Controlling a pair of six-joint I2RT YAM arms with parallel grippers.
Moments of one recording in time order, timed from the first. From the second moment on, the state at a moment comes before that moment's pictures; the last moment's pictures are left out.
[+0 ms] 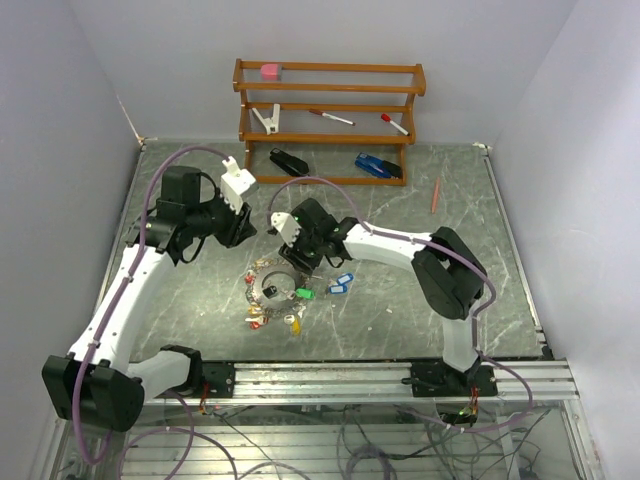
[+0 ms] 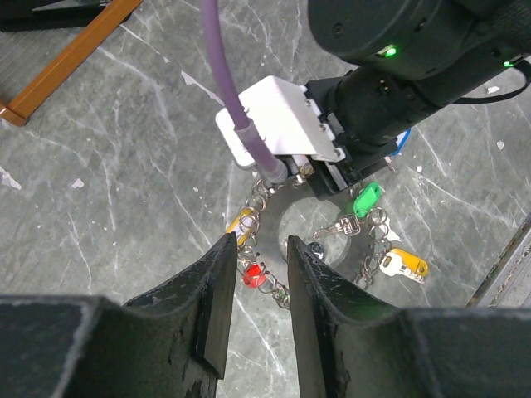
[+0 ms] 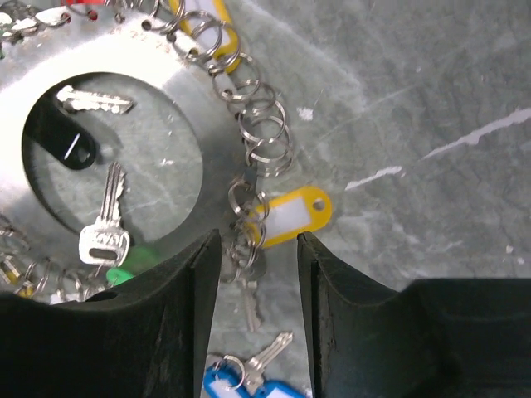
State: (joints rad) left arm -0.21 1.12 1.10 -0.66 0.57 0.39; right arm 0.85 1.95 1.34 -0.32 -0.19 -0.29
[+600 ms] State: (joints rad) left arm -0.20 1.14 1.10 -0.65 0.59 0.39; right arm 0.85 2.06 1.43 -0.30 -0.21 -0.34
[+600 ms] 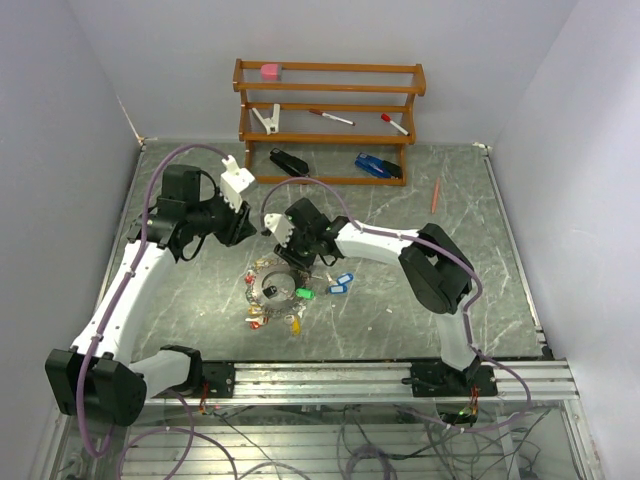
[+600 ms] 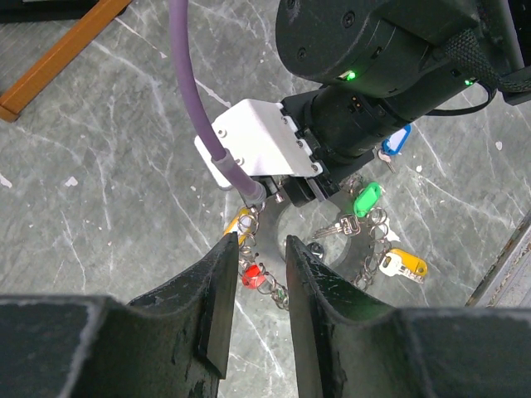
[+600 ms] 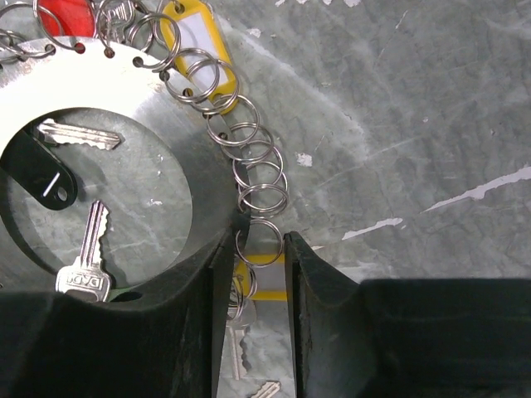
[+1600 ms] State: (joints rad) left arm -0.18 1.15 1.10 -0.65 0.60 0.39; right arm 0.84 2.19 1.61 -0.29 -0.26 -0.07
